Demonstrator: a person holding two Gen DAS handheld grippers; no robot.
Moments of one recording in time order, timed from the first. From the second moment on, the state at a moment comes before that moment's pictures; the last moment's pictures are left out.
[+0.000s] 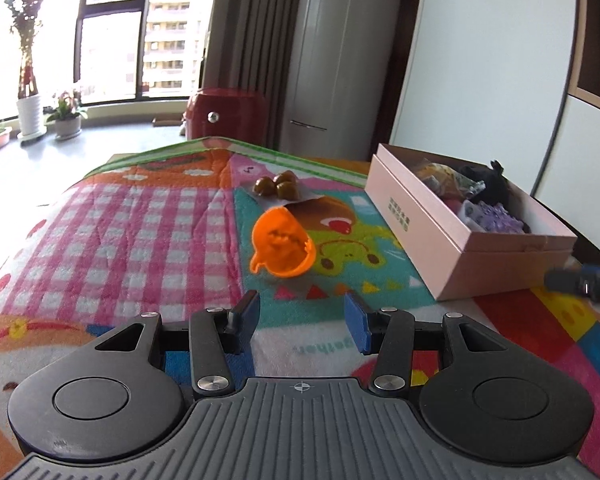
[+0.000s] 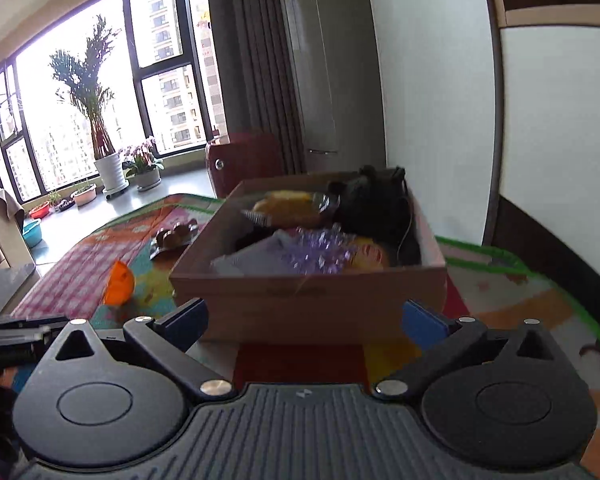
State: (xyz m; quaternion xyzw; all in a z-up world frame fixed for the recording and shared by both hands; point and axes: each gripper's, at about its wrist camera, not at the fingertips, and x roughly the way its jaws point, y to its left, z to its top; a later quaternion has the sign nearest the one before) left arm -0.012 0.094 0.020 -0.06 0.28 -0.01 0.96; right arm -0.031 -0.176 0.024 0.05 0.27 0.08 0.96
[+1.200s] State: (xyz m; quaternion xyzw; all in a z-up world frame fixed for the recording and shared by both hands) left arm 0.009 0.164 0.004 -0.09 0.28 0.01 0.96; right arm -0.027 -0.114 0.033 -0.02 0.30 0.04 0.95
